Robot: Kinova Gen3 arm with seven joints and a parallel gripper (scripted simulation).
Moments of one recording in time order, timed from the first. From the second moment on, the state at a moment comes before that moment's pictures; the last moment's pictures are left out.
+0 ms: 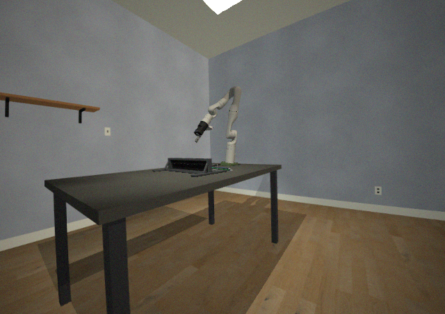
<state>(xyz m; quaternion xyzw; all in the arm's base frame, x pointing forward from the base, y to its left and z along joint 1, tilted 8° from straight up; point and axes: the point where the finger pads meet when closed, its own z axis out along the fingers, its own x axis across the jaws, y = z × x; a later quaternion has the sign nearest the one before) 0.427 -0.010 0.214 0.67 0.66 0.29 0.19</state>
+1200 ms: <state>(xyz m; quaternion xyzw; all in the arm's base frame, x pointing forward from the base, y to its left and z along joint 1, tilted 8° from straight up) 0.428 -0.014 0.217 0.65 0.67 0.30 0.18</state>
